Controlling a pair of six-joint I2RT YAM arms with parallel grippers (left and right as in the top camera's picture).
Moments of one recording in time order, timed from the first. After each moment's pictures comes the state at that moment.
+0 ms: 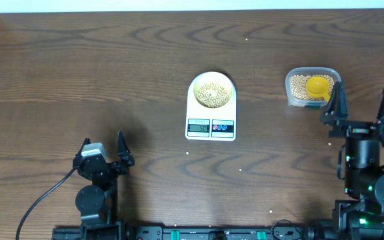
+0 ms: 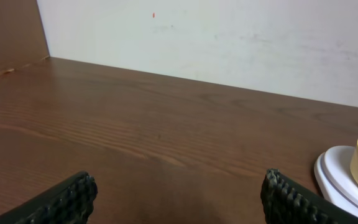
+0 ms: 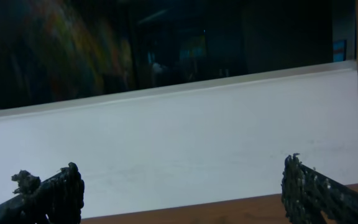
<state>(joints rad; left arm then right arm) 0.12 0.01 0.02 -0.11 -0.01 -0.12 -0.02 0.52 0.45 0.36 0.02 0.15</state>
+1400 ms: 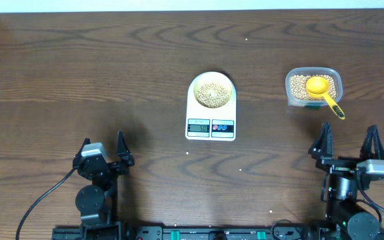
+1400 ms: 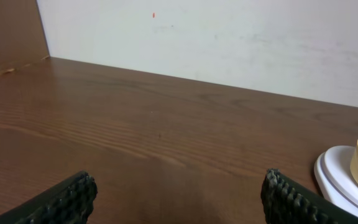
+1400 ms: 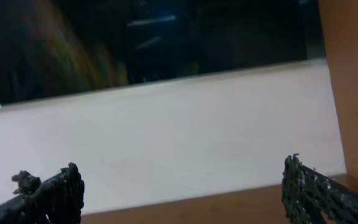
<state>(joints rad) 0.12 0.01 0.02 -0.11 -0.01 -0.12 -0.02 0.01 0.01 0.40 0.06 0.15</state>
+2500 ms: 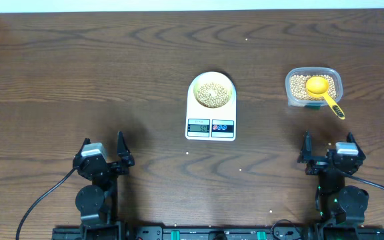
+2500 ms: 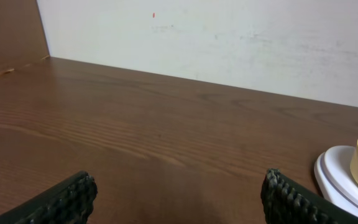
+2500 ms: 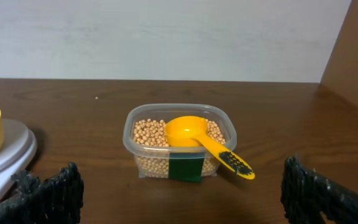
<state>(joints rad) 0.12 0.01 0.02 -0.12 -0.01 -0.12 -0.02 0.01 0.01 -0.07 0.06 -0.05</state>
